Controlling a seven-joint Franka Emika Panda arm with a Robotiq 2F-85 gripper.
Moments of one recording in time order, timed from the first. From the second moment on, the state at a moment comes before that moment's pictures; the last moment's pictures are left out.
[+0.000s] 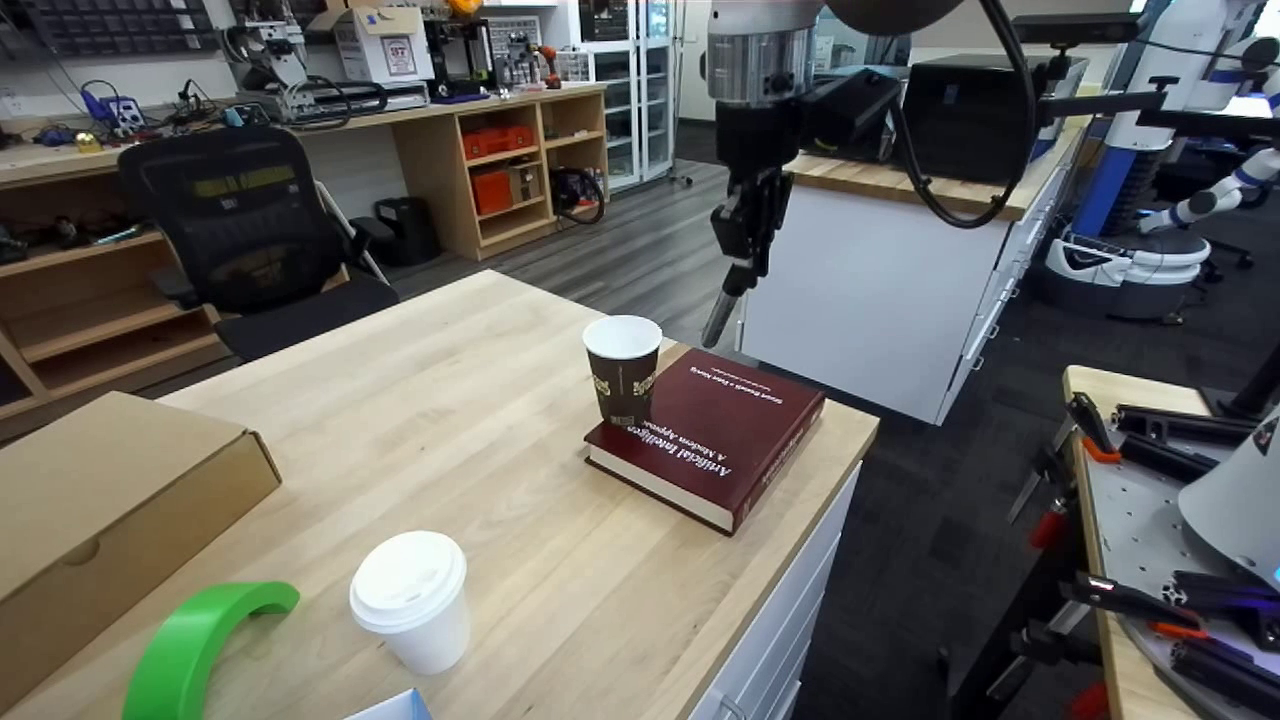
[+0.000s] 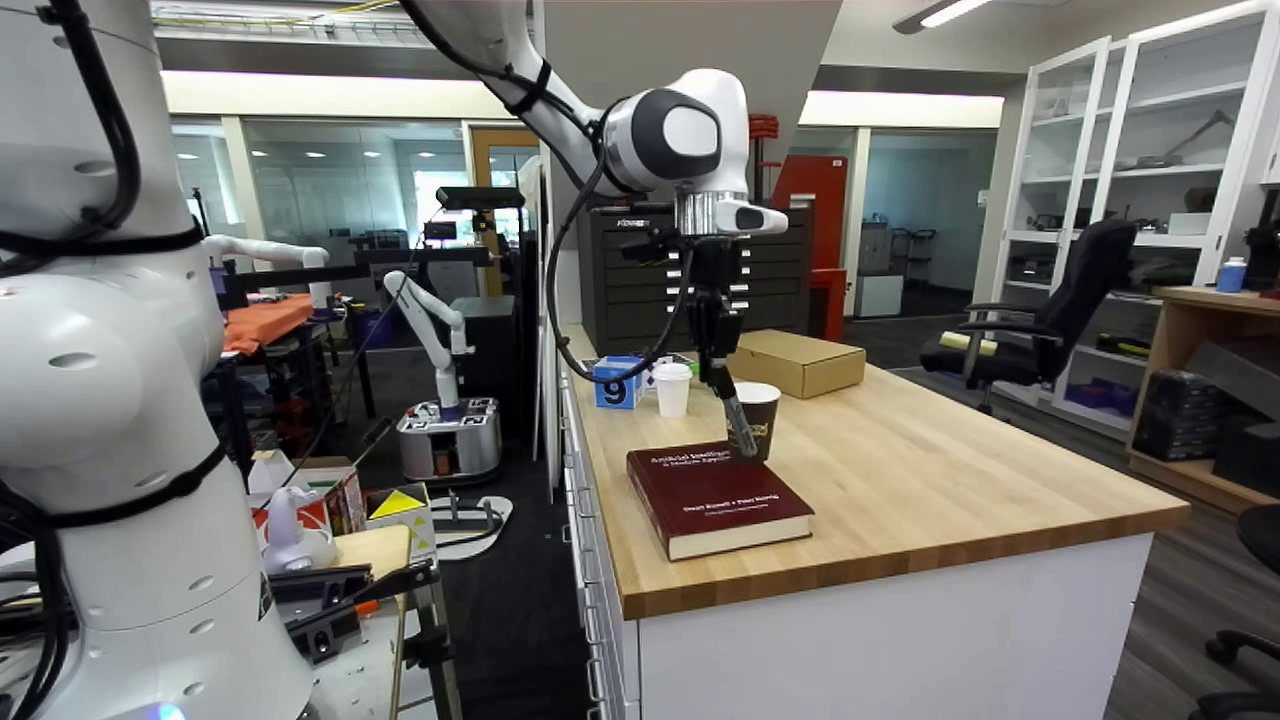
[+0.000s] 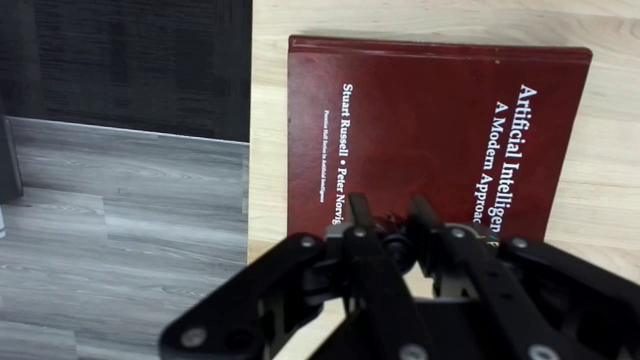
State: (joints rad) arm 0.11 0.05 0.08 -2.12 -0.11 2.14 0.35
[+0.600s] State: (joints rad) arm 0.11 0.17 0.06 -2.12 -0.17 2.26 0.38
